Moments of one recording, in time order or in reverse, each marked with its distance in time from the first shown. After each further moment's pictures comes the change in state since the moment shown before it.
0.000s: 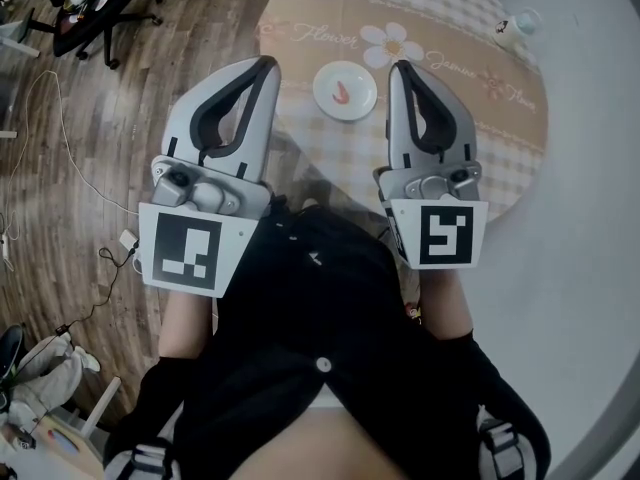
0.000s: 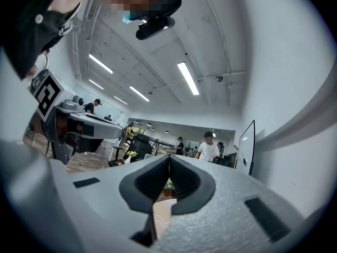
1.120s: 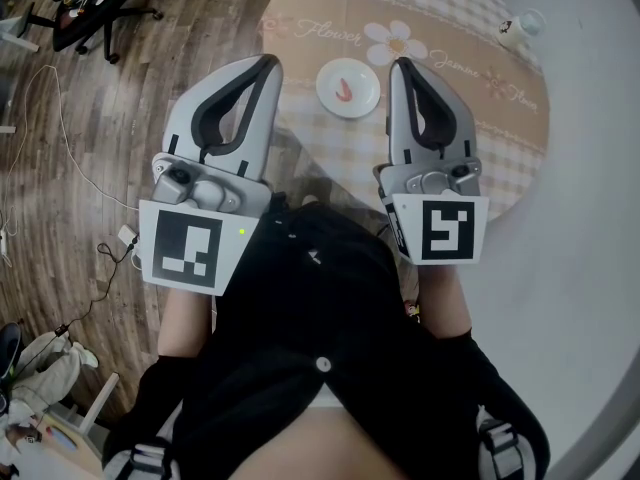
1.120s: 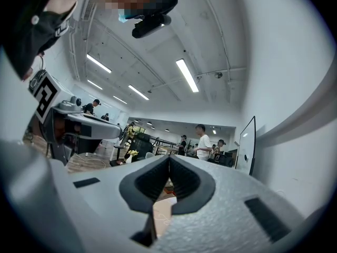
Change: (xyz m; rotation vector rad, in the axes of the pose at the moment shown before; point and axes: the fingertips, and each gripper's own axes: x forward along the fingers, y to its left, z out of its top) left arm -0.002 0.004 -0.009 -0.012 0.015 0.000; right arm 0.007 0.005 -0.008 0.027 0.025 0.007
